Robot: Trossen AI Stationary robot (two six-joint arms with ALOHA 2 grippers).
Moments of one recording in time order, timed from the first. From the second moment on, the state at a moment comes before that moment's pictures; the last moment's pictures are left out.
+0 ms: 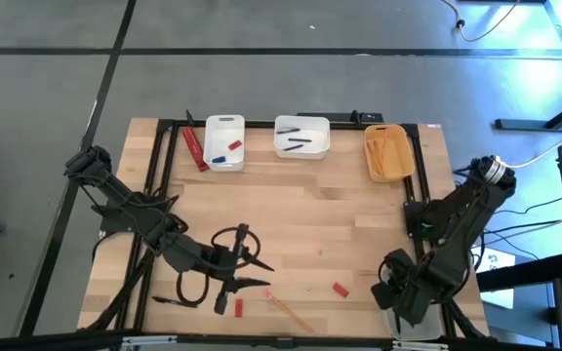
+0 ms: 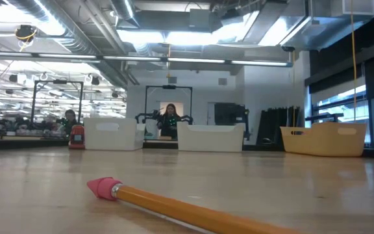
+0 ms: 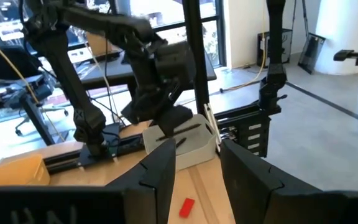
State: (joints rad) left arm -0.63 1.42 1.21 0.07 -0.45 0.07; right arm 0.98 1.49 1.15 -1.10 -0.02 2.16
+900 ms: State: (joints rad) left arm -0.63 1.42 1.21 0.07 -0.45 0.08; right arm 0.98 1.49 0.92 -0.91 -0.10 2.20
